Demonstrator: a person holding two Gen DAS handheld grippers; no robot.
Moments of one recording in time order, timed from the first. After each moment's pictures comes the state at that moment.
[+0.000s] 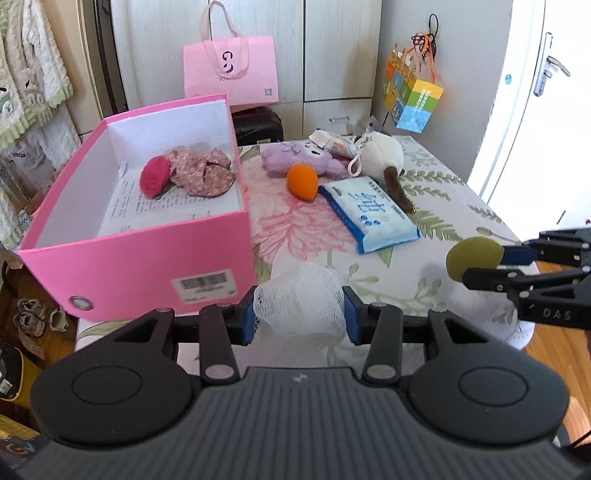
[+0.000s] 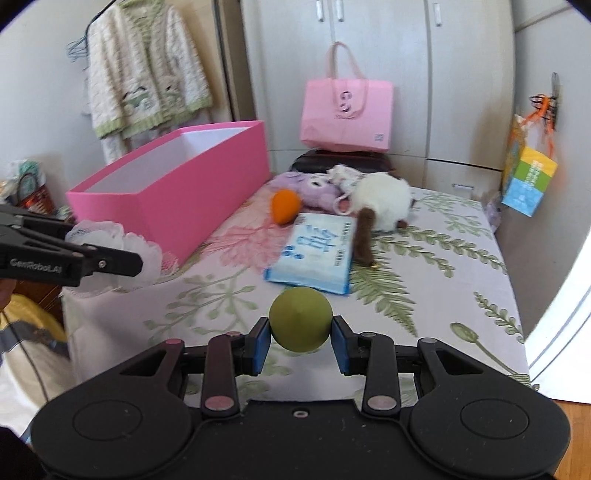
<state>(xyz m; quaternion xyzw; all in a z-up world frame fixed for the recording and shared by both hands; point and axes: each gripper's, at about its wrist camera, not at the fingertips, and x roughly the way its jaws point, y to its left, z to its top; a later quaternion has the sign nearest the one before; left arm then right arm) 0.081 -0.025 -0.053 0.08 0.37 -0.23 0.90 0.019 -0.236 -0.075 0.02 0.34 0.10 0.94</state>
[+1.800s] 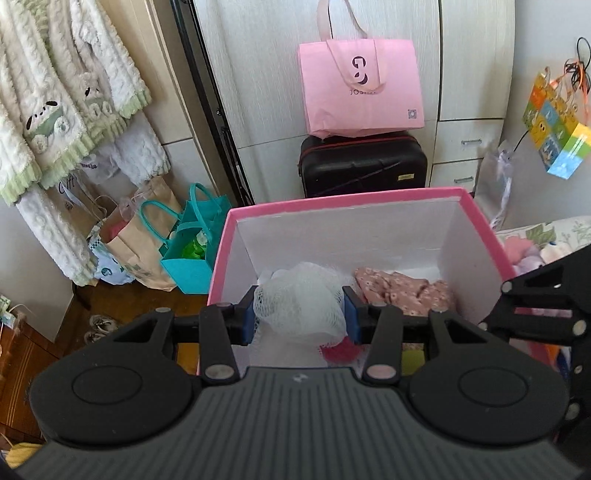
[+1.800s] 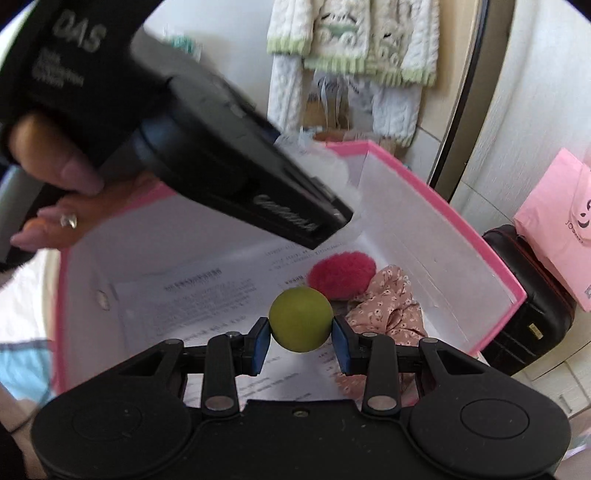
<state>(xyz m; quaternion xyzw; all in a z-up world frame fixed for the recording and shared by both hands) 0.348 0.033 -0.027 0.11 0.38 -0.07 0.92 0.304 -0.058 -0.037 -0.22 0.37 0.37 0.82</state>
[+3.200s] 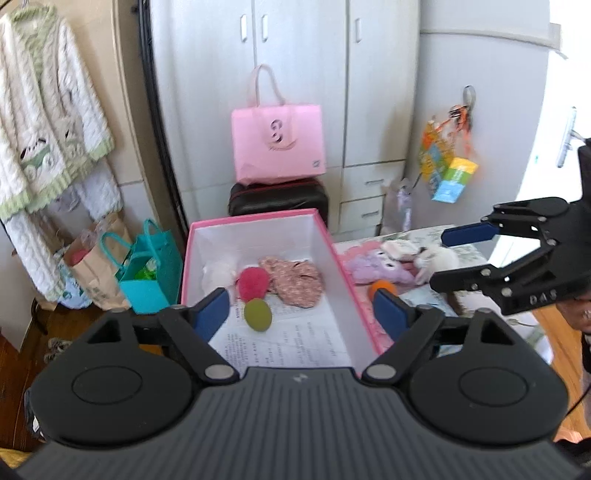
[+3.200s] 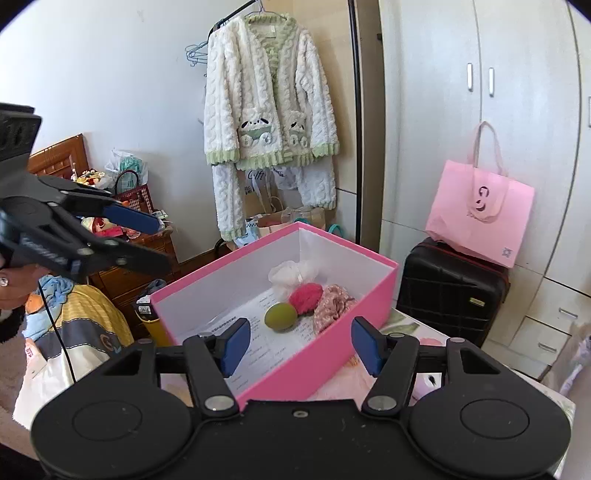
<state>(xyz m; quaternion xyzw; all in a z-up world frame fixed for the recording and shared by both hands) 0.142 0.061 0.084 0.07 0.30 -0.20 0.93 0.156 -0.184 0.055 -0.05 0.27 0.29 0.92</state>
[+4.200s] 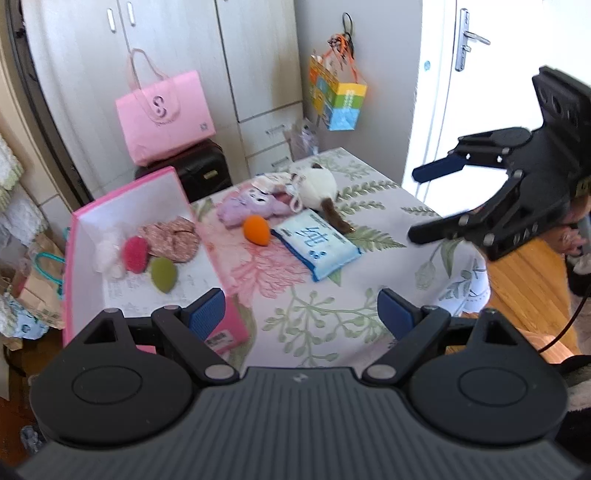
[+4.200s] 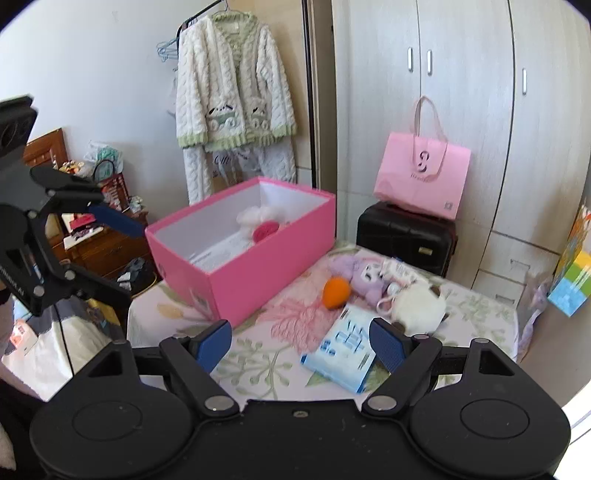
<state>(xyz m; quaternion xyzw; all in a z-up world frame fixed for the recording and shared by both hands) 0.066 -0.039 0.045 0.17 0.36 -0.33 0.86 0.044 -0.266 0.020 -0.05 0.29 0.23 0.93</state>
